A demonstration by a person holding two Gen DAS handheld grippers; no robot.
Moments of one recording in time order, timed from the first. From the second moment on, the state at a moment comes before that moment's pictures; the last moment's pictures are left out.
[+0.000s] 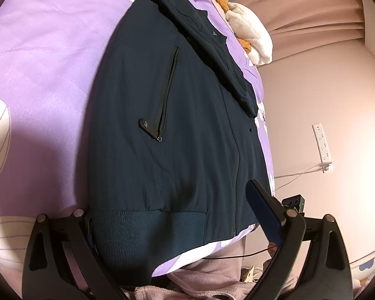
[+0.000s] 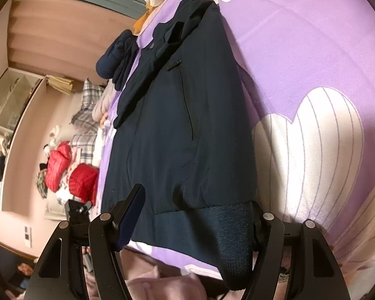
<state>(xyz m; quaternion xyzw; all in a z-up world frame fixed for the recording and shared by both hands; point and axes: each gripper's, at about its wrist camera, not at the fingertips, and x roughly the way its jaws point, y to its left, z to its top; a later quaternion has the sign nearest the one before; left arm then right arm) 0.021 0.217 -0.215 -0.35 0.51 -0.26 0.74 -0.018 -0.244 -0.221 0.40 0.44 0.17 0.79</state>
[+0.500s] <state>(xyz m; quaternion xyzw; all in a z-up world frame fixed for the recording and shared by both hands) 0.032 0.207 -0.219 -0.34 0.51 -0.22 0.76 -0.002 -0.235 -0.221 0.37 0.44 0.16 0.80</state>
